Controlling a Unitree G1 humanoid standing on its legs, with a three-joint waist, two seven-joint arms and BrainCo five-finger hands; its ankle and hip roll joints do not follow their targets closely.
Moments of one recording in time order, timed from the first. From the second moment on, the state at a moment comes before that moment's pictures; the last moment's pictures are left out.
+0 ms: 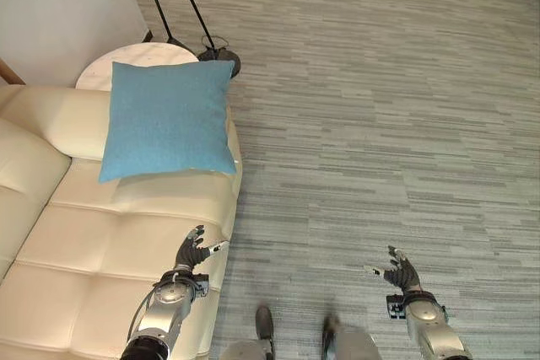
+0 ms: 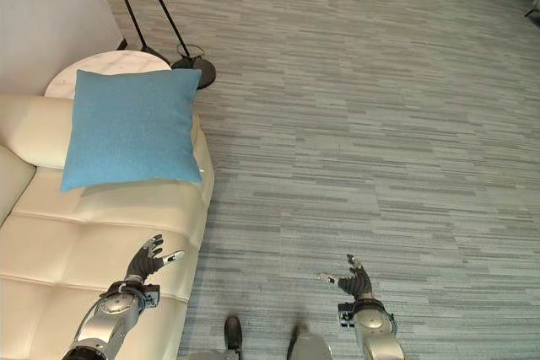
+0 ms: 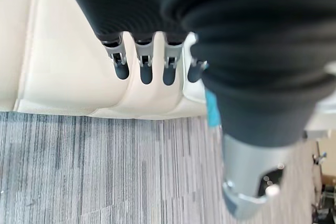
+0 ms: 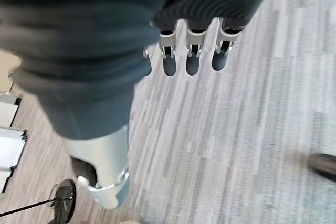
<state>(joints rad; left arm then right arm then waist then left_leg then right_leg) 0.00 0.34 -0.11 0.51 -0.25 0.03 0.15 0.04 -0.27 0.11 0.50 0.10 0.05 -0.20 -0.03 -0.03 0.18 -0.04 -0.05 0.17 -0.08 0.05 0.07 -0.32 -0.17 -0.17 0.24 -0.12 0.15</state>
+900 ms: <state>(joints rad) 0.06 0.27 -0.11 0.54 -0.26 0.03 0.16 0.02 -0.33 0.11 0.55 0.13 0.05 -0.21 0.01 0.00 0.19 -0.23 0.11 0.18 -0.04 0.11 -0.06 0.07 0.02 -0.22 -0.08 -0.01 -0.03</state>
